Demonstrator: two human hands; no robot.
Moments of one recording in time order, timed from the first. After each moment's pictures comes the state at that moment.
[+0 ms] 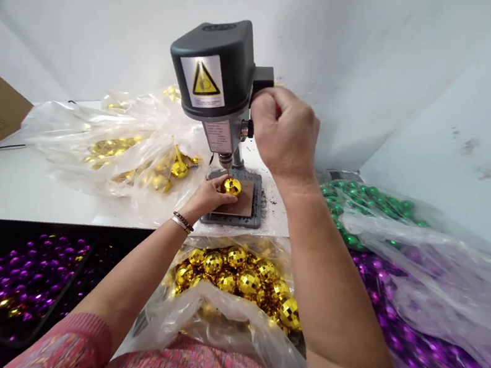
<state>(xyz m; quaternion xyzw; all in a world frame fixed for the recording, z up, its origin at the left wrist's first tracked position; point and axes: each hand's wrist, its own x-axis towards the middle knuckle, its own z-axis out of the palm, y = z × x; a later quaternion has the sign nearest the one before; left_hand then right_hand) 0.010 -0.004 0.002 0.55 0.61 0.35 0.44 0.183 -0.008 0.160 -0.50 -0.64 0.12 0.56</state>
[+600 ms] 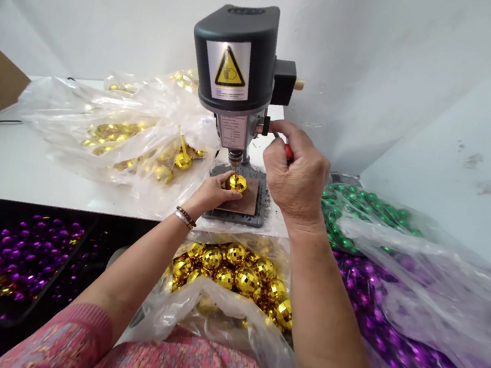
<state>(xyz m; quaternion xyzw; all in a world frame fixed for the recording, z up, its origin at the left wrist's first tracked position) 0.005 -0.001 -0.012 0.57 0.61 0.36 0.42 0.186 -0.029 0.110 -0.49 -0.66 0.05 0.57</state>
